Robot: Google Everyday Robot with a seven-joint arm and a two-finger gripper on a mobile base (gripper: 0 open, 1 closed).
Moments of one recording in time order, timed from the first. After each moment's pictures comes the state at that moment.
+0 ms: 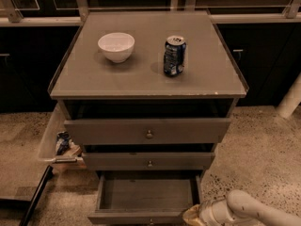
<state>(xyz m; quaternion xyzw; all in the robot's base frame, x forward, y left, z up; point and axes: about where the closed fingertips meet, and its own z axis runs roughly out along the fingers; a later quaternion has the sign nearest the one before) 0.399 -0.186 0.253 -0.49 0.78 0.29 0.24</state>
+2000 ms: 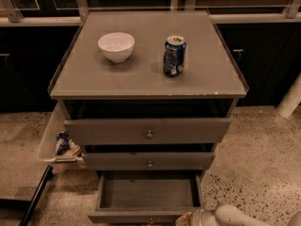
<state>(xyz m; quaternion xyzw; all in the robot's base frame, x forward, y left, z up) 0.401 -0.162 0.157 -0.50 0.78 0.26 0.27</state>
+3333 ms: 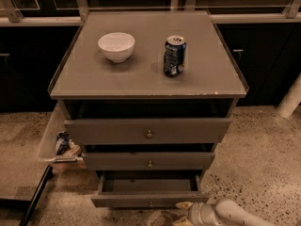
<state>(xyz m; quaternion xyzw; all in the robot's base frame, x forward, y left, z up) 0.429 -0.160 0.177 -0.51 0.76 0.24 0.32</state>
